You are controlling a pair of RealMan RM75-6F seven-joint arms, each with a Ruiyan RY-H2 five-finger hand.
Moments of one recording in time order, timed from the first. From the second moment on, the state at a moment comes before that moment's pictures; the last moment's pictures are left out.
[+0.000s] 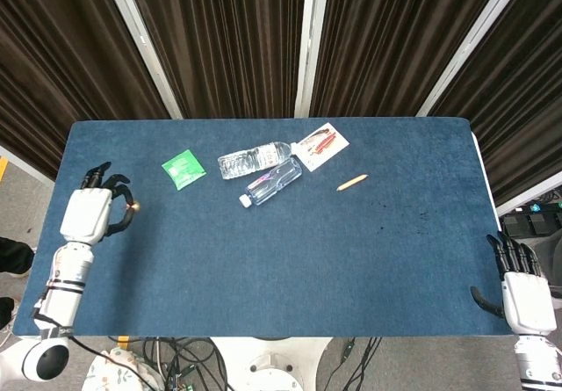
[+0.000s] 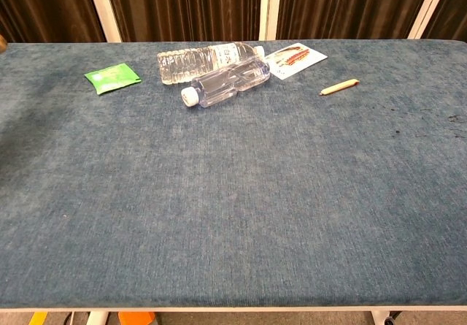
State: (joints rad) left arm -0.45 -1.21 -0.21 -1.75 1.15 1.22 0.27; right arm 0.02 -1.18 0.05 -1.60 -1.47 1.48 -0.02
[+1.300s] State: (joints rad) left arm -0.44 -1.22 -0.21 -1.88 1.18 1.13 0.11; right arm 0.02 -1.19 0.05 -1.57 -1.45 1.46 0.00
